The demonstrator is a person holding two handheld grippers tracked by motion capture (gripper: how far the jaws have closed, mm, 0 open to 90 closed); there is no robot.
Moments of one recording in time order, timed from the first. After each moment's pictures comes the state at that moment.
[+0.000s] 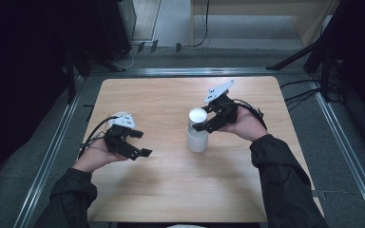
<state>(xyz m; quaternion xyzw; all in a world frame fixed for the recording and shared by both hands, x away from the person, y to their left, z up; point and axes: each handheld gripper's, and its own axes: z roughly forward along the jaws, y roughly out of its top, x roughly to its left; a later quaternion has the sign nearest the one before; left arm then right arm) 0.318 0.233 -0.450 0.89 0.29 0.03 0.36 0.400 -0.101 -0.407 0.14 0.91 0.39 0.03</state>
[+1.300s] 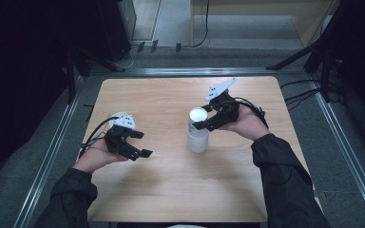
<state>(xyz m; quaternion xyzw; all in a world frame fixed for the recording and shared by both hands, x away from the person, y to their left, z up) 0.318 0.232 -0.451 0.89 0.29 0.03 0.36 0.399 -0.103 -0.398 0.14 0.91 0.40 0.03</state>
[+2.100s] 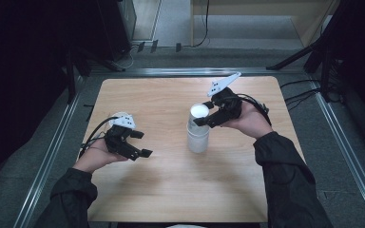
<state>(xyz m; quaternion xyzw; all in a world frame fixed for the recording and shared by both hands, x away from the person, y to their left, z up) 0.318 0.233 -0.452 0.89 0.29 0.02 0.36 0.396 -0.107 -0.380 0.15 0.90 0.41 0.03</state>
